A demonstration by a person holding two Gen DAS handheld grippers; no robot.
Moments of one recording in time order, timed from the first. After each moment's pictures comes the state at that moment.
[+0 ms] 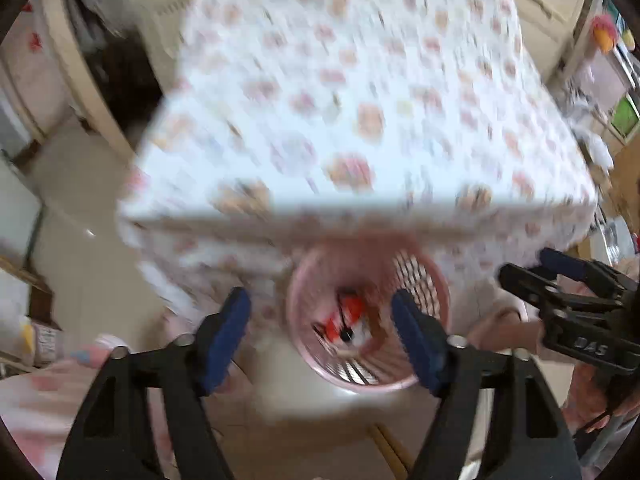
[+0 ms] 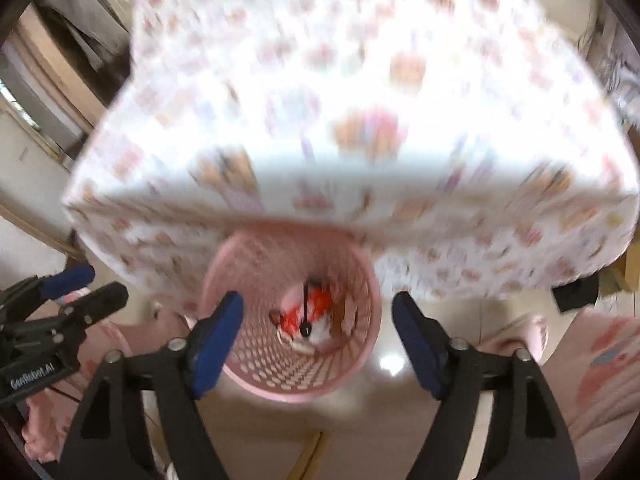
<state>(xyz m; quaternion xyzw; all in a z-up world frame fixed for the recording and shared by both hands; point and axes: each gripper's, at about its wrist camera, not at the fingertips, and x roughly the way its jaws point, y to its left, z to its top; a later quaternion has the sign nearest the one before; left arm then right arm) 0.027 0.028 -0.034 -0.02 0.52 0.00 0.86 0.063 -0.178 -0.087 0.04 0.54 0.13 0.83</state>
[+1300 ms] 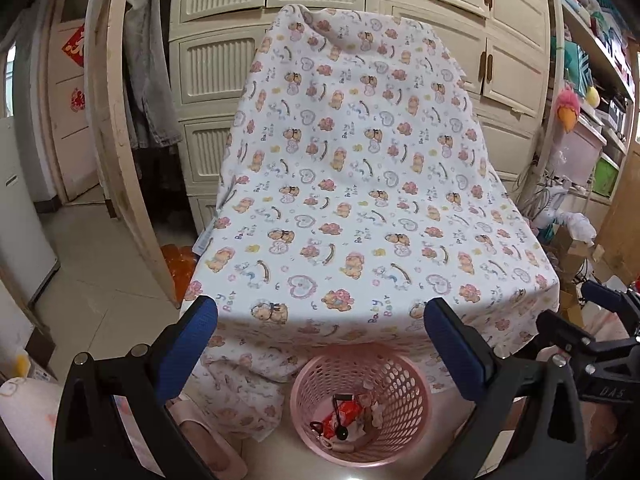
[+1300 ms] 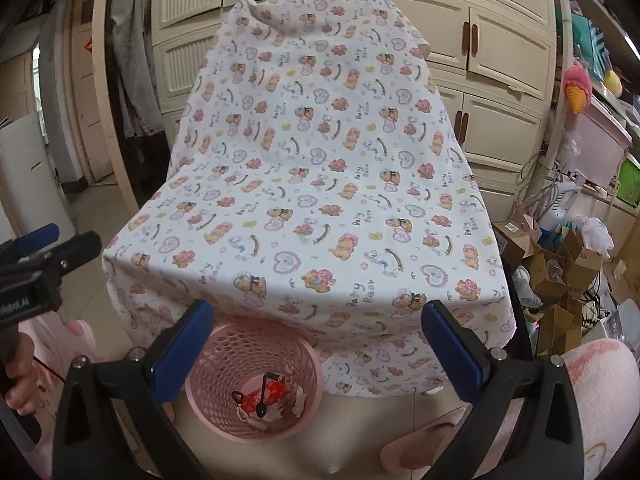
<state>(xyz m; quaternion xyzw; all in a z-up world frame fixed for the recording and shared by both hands) -0.031 0.022 0.030 -0.03 0.31 0.01 0.95 -0.018 -0.205 0.015 -0.03 0.33 0.09 0.94</state>
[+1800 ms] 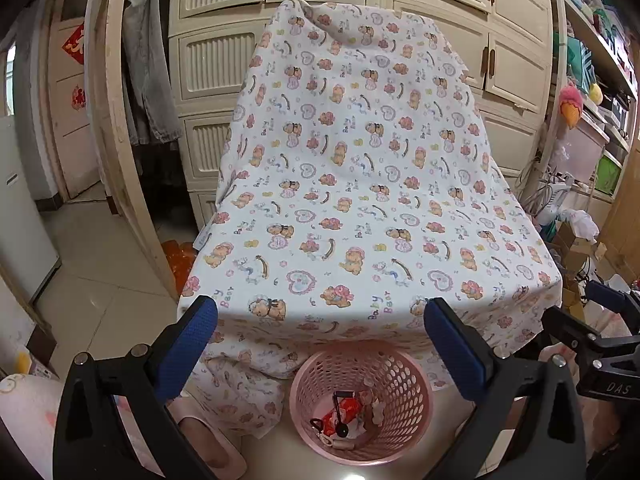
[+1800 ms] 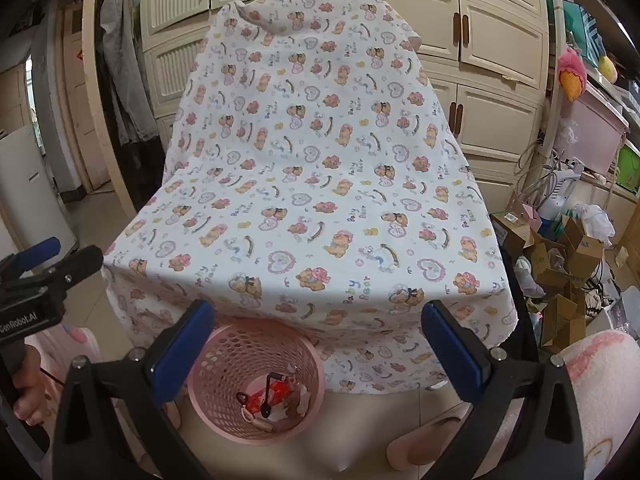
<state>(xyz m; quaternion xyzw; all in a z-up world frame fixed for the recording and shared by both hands) -0.029 0.019 0.027 -0.03 0.31 0.02 0.95 -0.015 -0.211 0.013 -0.01 0.33 0.09 0.94</state>
